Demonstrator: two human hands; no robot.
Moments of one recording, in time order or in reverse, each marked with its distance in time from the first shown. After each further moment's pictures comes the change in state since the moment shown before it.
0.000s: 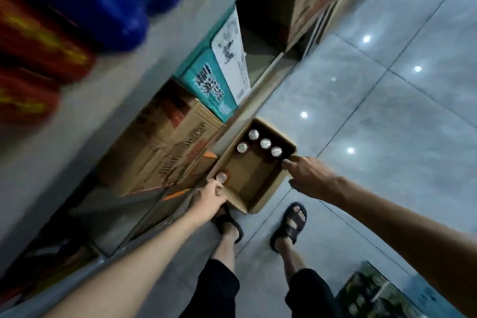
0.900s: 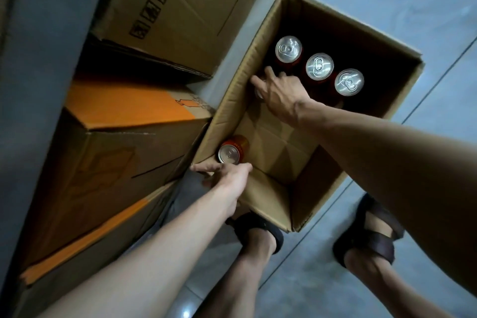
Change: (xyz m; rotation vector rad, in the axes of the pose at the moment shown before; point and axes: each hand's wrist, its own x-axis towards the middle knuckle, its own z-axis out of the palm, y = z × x) left_hand 0.357 -0.143 0.184 -0.438 0.081 -0.603; right_hand 0.420 -0.002 0.328 0.052 0.250 0.069
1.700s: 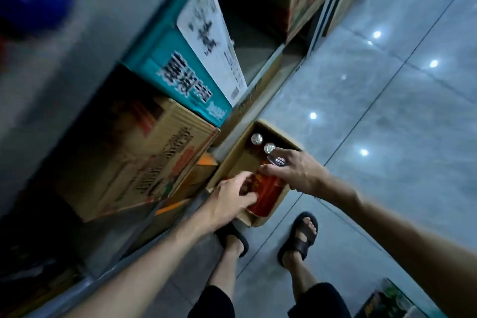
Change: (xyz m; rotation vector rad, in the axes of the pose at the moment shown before) left_hand -0.396 0.039 -0.144 0.448 -0.285 0.910; right_hand -0.285 0.013 -0.400 0.818 -0.189 0.104
